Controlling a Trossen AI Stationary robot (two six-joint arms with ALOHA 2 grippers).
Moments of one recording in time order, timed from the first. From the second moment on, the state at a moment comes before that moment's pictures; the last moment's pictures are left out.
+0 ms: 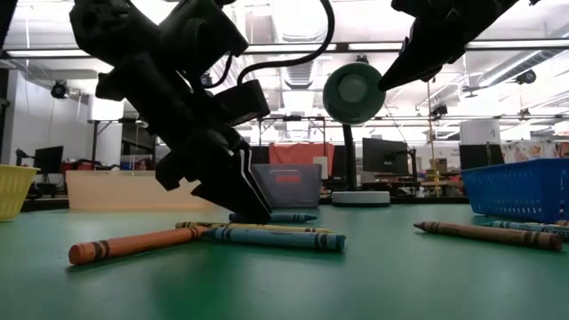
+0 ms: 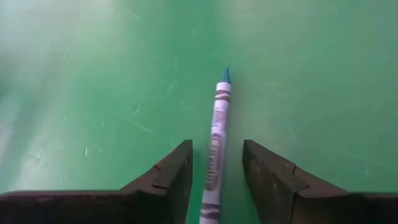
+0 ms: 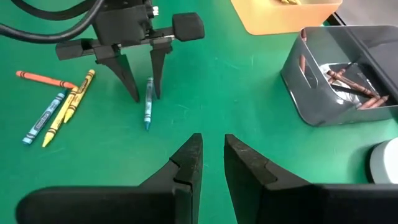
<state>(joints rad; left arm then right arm) -0.23 1.87 0.85 0.16 -0.27 -0.11 0.22 1.18 0.78 -0.29 0.33 0.18</state>
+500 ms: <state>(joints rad) -0.24 1.84 0.85 0.12 -0.26 -0.13 0.22 1.18 0.78 -0.30 0.33 0.17</state>
